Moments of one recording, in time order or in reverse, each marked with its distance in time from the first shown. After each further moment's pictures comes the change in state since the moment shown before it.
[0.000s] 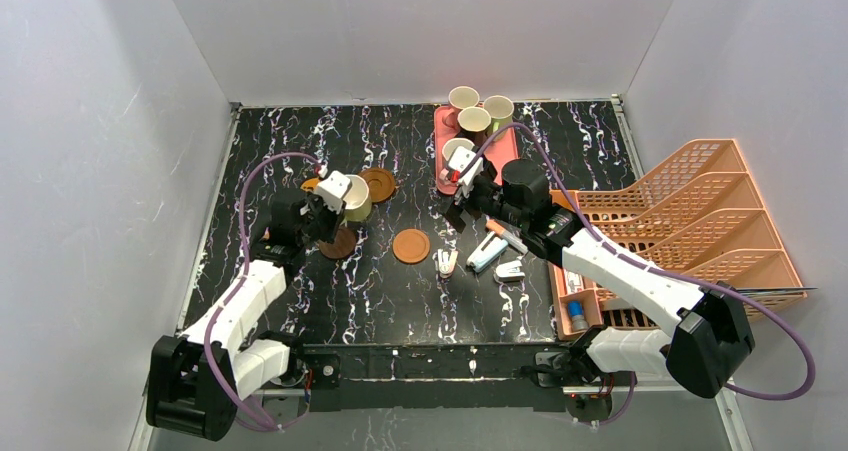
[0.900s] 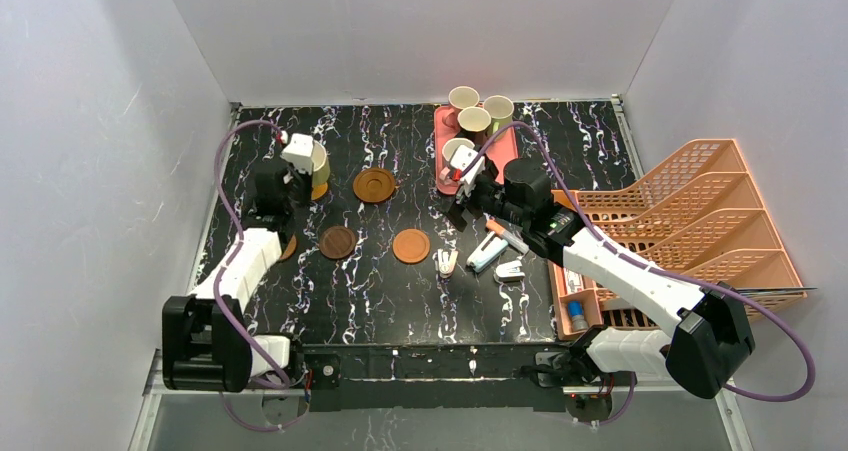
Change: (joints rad) left arm 0.142 0.185 0.143 0.122 -0.259 -0.113; right arm -0.013 -0.002 0.000 0.000 -0.012 0.000
